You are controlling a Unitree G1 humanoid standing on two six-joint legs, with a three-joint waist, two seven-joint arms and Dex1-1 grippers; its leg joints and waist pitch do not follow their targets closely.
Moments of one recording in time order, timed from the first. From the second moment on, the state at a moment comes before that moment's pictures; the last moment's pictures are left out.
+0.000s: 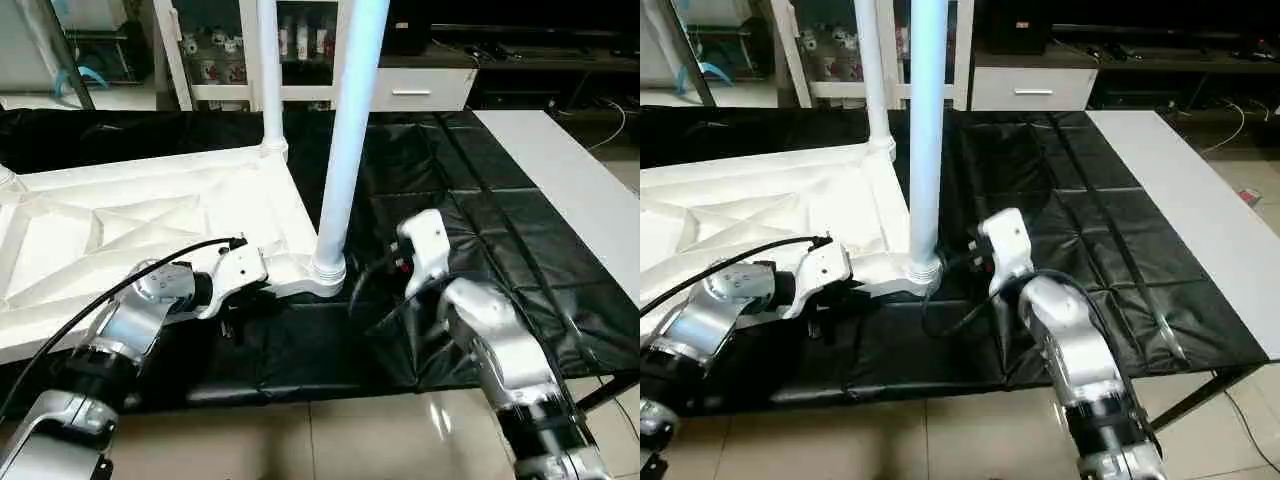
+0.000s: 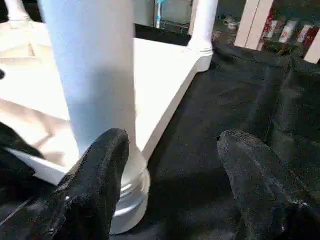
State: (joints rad) left arm -0.51 0.49 -0.24 0.51 0.16 0.00 -1.02; right arm -0.38 -0.18 0.12 0.21 0.17 0.23 0.49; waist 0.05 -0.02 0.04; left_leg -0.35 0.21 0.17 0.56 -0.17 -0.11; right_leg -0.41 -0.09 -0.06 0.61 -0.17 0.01
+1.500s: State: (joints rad) left arm -0.77 0.37 -0.32 0.85 0.16 0.04 -1.09; right arm -0.24 -0.30 0.11 0.08 0.23 0.23 0.68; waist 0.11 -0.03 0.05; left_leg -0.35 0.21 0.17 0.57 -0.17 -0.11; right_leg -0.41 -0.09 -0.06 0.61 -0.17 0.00
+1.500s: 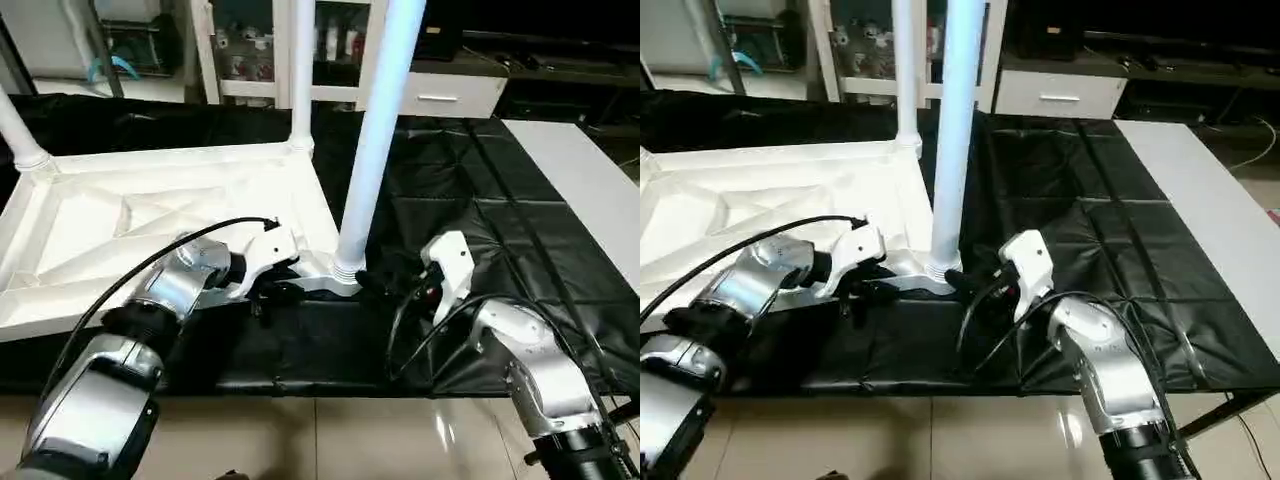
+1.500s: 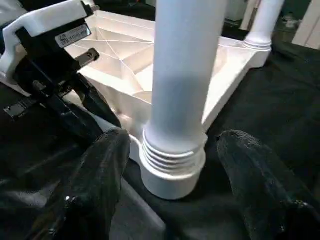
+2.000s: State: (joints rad) left arm -0.82 0.35 -0.31 0.93 0.16 0.06 -1.10; right arm -0.24 -0.30 0.11 0.08 0.23 0.23 0.69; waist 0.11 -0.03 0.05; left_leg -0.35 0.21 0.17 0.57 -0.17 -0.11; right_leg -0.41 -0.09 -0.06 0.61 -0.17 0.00
